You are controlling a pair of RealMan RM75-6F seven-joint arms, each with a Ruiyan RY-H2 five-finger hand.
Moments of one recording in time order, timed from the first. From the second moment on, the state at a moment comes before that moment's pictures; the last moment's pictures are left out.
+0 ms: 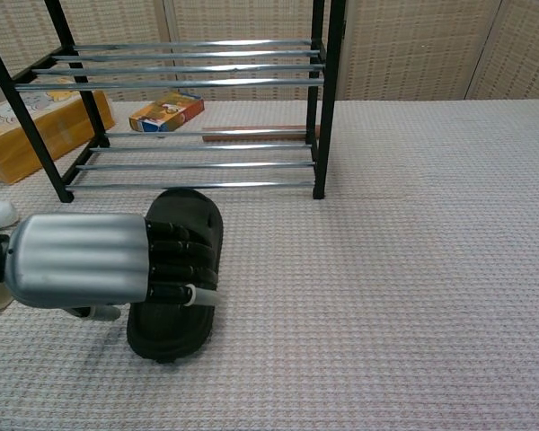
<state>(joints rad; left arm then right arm) -0.87 -1.43 0.23 -1.27 2.04 1.10 0.40 0.00 -1.10 0.07 -1.61 -1.51 1.56 -0.04</state>
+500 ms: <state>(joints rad) -0.90 -1.39 0.18 -1.40 1.99 0.93 0.56 -0.01 -1.10 0.07 -1.61 -1.51 1.57 -0.04</state>
